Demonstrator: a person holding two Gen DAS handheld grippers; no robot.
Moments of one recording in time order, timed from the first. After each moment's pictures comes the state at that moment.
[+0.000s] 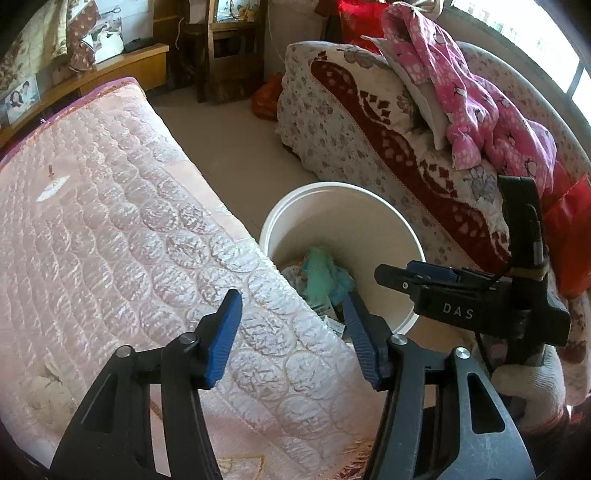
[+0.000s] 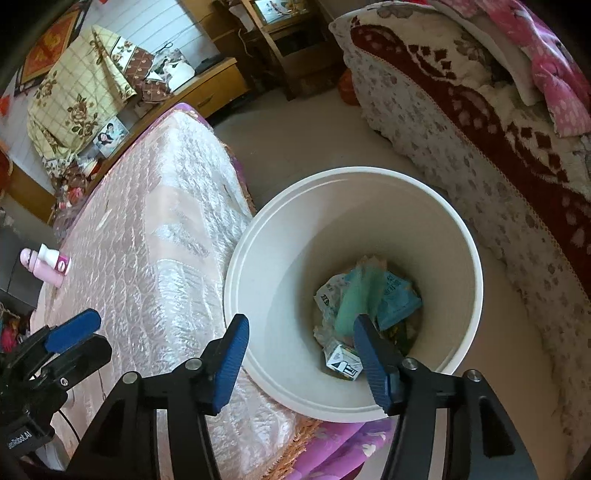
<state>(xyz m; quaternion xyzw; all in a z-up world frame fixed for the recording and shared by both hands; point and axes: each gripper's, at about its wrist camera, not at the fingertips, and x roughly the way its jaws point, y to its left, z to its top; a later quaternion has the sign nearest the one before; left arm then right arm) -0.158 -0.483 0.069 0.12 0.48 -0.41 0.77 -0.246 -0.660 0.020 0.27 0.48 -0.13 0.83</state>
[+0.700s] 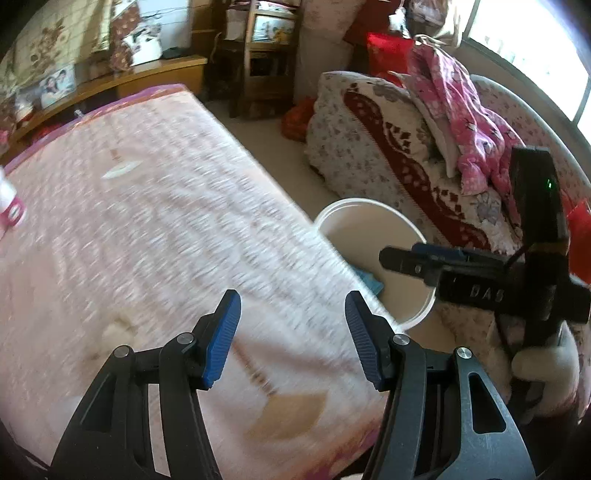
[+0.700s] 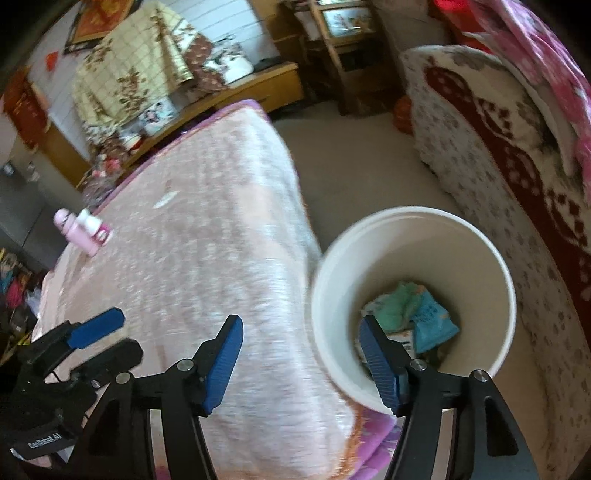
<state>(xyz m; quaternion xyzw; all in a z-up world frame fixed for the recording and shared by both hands) -0.157 -0.380 0.097 0.08 0.46 -0.37 0.80 -0.219 -0.579 0.076 0.21 0.46 -0.05 0.86</state>
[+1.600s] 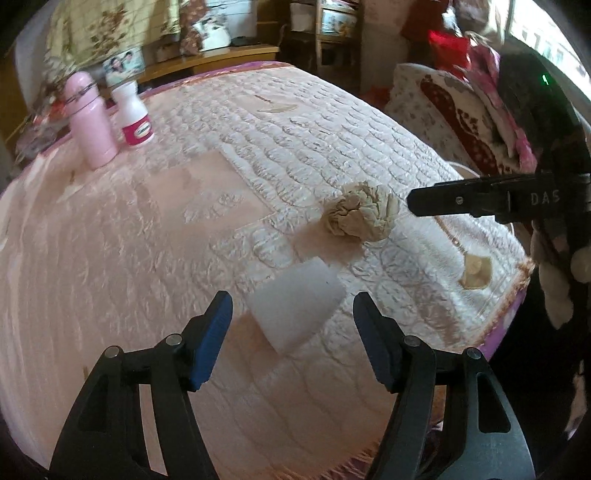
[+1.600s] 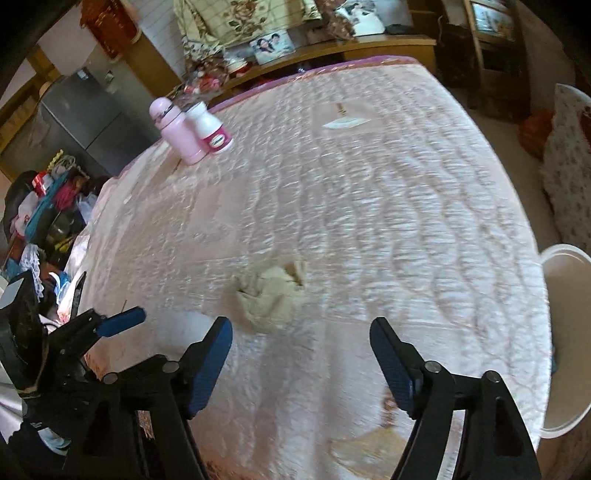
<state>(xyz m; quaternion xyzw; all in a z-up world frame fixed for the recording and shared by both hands) -0.145 -0.185 0.054 0.13 0.46 -0.29 0.83 -0.135 -0.386 0.058 0.14 0.51 0.12 0.84</state>
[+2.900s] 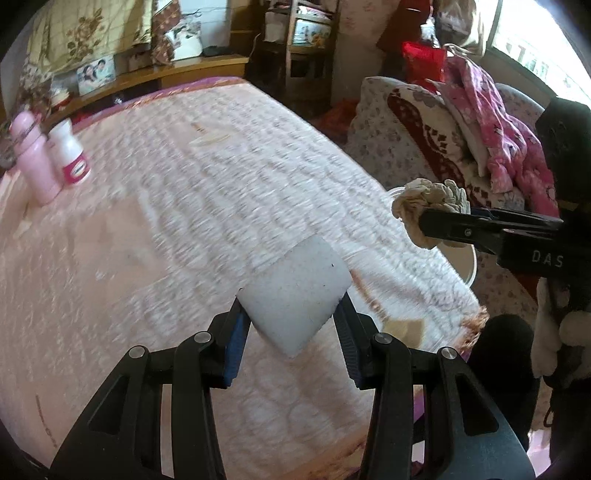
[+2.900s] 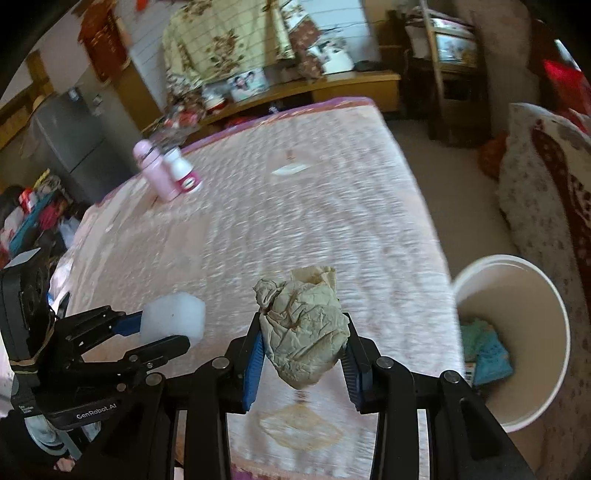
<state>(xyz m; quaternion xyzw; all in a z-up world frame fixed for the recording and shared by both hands) -0.151 -0.283 0.085 0.09 0.45 -0.33 0.83 -0.194 -0.466 0.100 0.13 0.44 0.04 0.89</state>
